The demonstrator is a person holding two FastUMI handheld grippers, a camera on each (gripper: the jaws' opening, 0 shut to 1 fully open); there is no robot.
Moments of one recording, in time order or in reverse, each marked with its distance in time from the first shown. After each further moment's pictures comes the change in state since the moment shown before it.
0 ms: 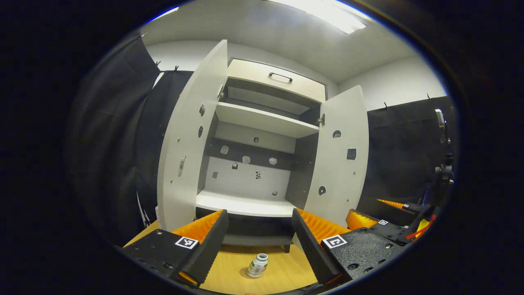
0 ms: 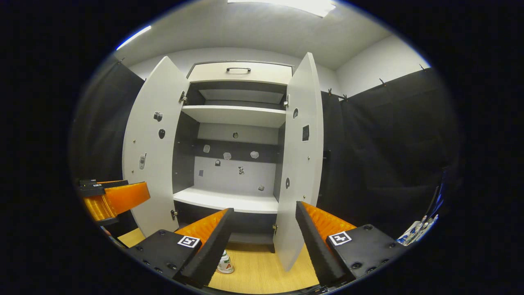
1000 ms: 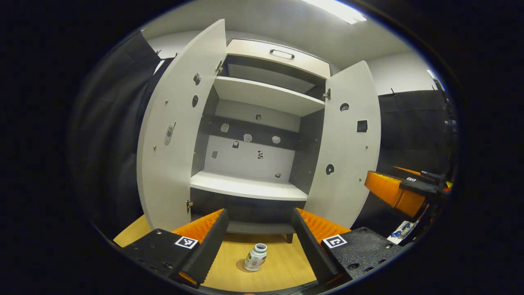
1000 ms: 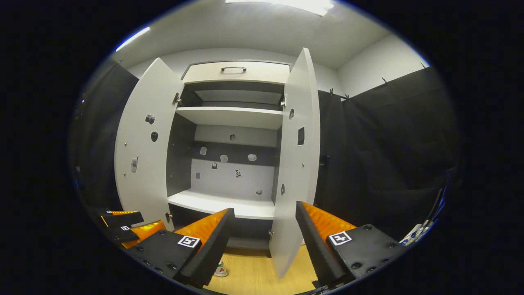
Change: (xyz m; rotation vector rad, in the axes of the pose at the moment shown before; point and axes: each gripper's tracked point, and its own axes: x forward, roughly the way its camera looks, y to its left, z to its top) left arm 0.039 -0.015 -0.080 0.000 0.117 0.042; right arm 0.042 -0.034 0.015 -0.005 -0.016 0.013
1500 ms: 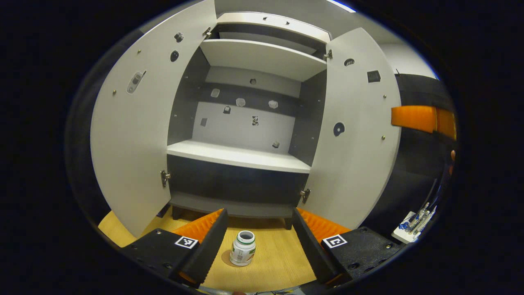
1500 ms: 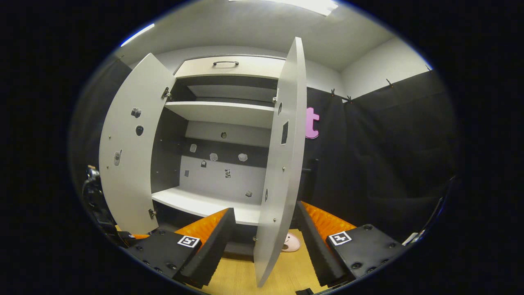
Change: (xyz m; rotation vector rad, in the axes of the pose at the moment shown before) left arm 0.079 -0.028 -0.121 0.002 0.183 0.015; right arm 0.051 -0.048 -0.006 -0.039 -0.001 0.011
